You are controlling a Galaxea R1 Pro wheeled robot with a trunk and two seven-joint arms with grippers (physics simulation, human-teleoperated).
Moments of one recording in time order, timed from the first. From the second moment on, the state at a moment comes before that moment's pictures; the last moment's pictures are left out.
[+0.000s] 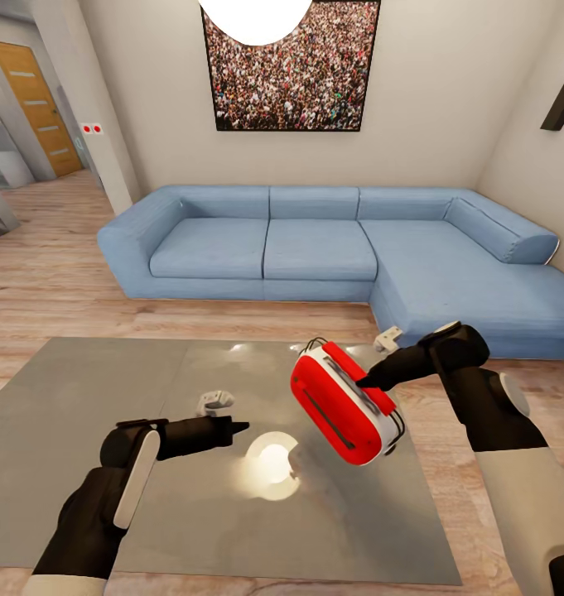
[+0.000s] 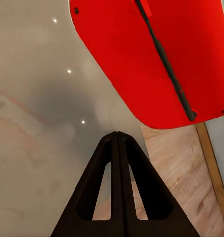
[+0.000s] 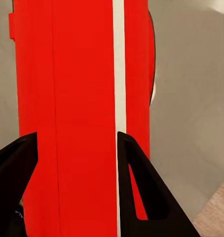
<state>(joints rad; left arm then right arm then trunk) -0.45 -0.01 -0.01 -1.44 0.25 1.03 -0.60 -0.85 -0.18 0.10 -1.36 0.82 1.05 1.36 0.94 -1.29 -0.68</state>
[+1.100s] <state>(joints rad) -0.45 -0.01 -0.02 -1.43 0.25 1.03 -0.60 -0.85 -0.11 0.10 -1.03 0.84 1.02 1.19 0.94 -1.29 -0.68</state>
